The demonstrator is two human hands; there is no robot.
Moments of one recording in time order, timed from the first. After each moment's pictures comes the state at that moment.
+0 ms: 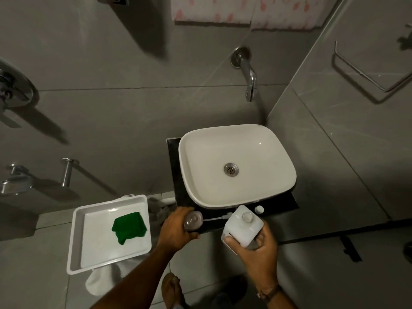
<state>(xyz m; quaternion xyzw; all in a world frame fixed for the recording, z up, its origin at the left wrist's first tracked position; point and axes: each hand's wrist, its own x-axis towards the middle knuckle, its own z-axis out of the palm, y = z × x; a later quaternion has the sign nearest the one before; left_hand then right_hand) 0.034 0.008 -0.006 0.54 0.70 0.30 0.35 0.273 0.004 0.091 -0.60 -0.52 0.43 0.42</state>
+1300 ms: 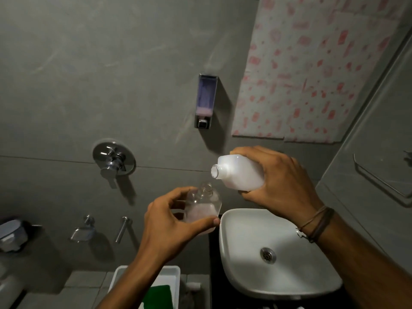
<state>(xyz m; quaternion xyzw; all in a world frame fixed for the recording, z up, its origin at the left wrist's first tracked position) -0.065 -0.032 0.330 0.45 0.66 0.59 0.13 0.126 0.106 0.446 -0.26 -0.92 -0.04 0.29</state>
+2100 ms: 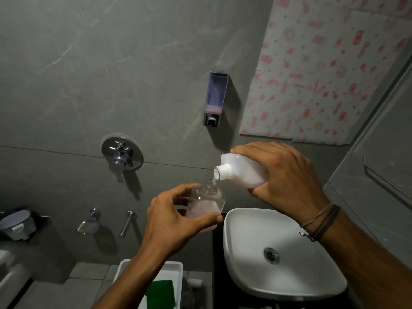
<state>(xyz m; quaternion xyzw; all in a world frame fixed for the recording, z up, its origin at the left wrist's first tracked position) -0.071 -0.044 0.338 0.44 0.68 0.57 0.12 0.113 0.098 0.455 -0.21 -0.93 -0.12 0.28</state>
